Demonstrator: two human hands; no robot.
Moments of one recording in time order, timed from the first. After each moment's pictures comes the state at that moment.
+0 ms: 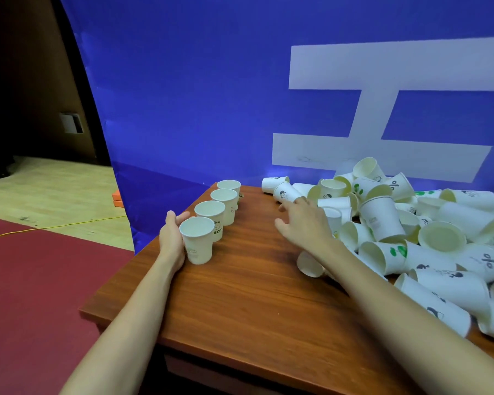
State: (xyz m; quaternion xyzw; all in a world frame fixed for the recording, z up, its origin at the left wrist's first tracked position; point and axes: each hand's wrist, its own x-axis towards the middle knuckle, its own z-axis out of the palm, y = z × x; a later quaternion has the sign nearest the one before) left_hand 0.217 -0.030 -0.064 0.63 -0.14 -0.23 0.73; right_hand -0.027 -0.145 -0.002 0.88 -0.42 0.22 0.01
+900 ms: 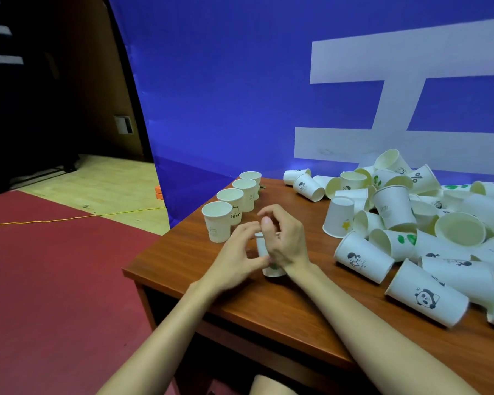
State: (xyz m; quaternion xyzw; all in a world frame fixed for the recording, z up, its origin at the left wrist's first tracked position) left_hand 0.071 0.040 -0.056 0.65 -0.59 -0.09 0.47; right_hand -0.023 -0.067 -0.045 0.79 -0.11 0.55 -0.26
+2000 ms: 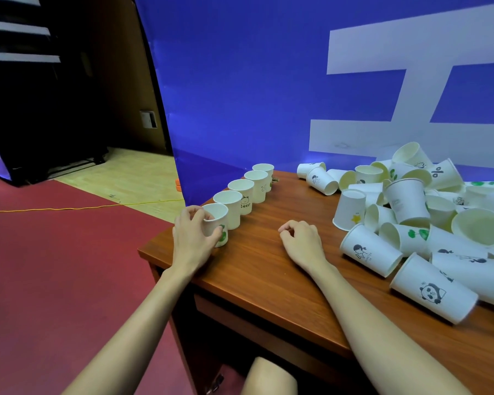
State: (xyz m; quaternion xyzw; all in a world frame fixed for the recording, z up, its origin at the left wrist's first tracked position) left_hand 0.122 0.081 -0.060 0.82 -0.36 0.17 0.41; right_hand -0.037 -0.096 -0.077 0.85 -0.35 0.25 -0.30
